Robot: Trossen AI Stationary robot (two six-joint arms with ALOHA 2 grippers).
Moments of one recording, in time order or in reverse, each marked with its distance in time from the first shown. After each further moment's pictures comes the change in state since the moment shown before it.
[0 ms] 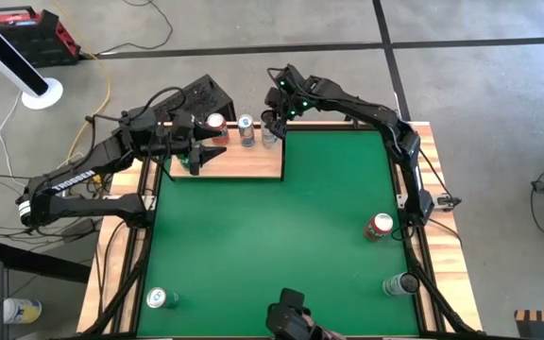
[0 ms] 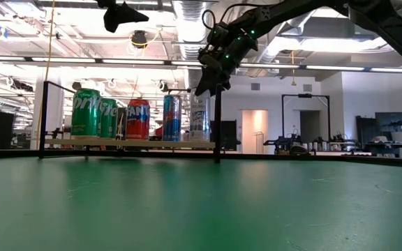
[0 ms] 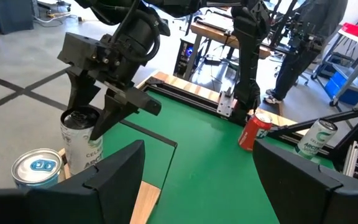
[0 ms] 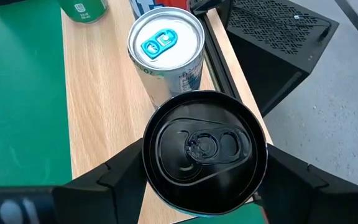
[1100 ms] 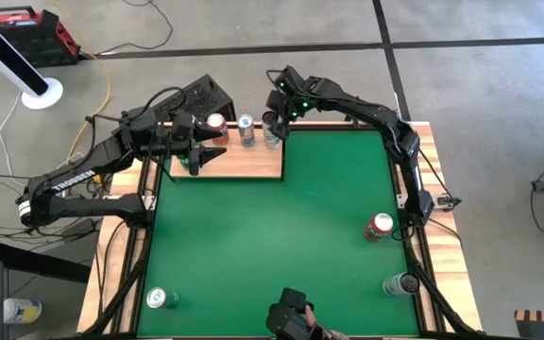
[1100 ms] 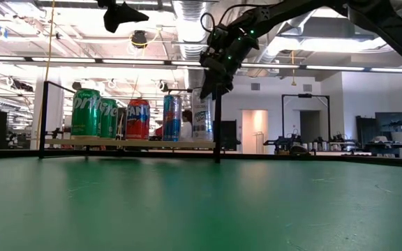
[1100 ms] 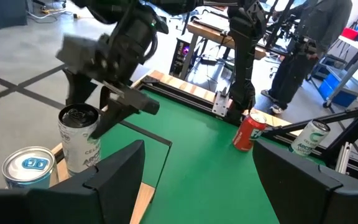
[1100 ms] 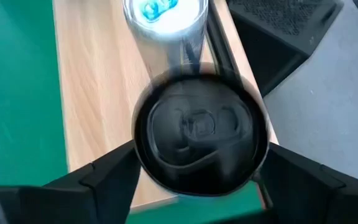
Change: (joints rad) left arm 0.000 0.000 0.000 0.000 0.017 -0.021; right arm -0.006 0.001 0.011 -0.054 0.034 -0.035
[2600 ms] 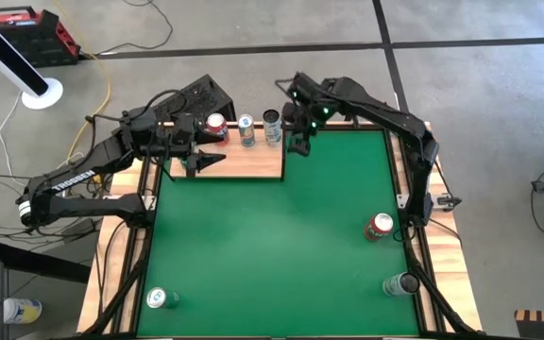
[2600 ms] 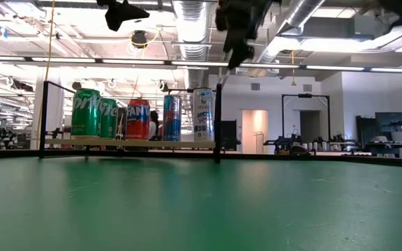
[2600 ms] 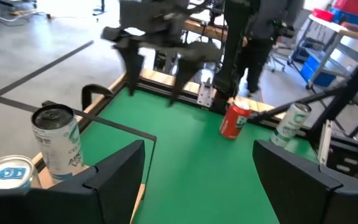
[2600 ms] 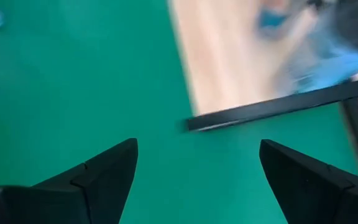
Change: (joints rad) left arm 0.000 0.000 0.000 -0.015 0.093 0.064; right arm 0.133 -0.204 0.042 -0.420 -0.079 0.143
